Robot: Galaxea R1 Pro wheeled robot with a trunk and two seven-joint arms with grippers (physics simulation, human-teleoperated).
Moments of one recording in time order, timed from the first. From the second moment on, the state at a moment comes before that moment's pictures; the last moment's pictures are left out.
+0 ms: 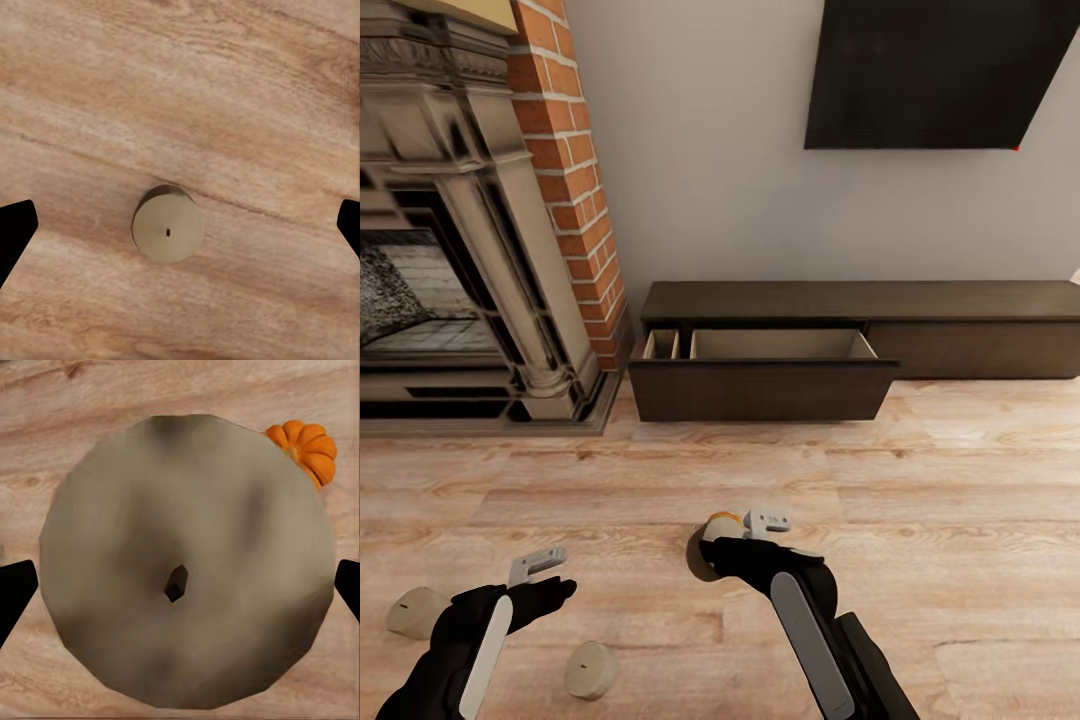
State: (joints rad) left arm -0.27 0.04 0.24 -1.30 0.17 0.88 0.06; right arm -0.33 0.17 0.37 -1.46 -0.57 0.82 -0.39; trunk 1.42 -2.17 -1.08
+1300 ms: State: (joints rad) left arm -0.27 0.04 0.24 -1.29 0.17 0.88 0.06; right arm -0.21 0.13 0.53 -1.55 -0.56 0.63 -0.41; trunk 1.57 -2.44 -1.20
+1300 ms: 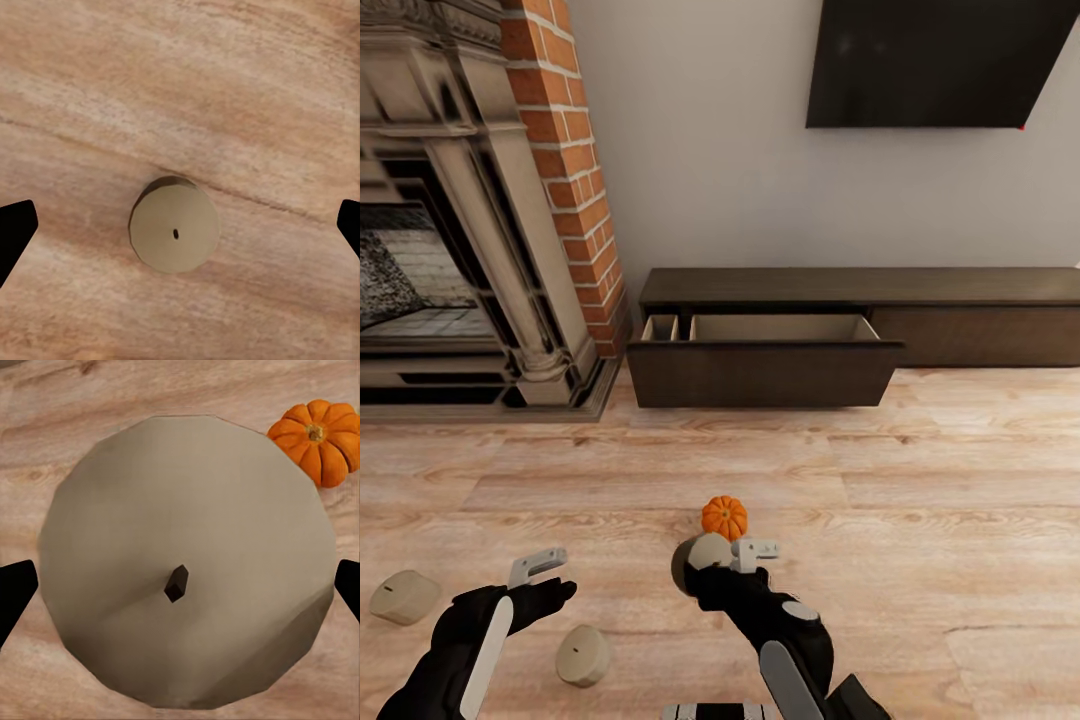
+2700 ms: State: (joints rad) left arm -0.27 0.04 0.24 -1.25 0.17 0.88 0.06; right arm -0.15 -0.21 0.11 -1.57 -0.74 0.64 0.17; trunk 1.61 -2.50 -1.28
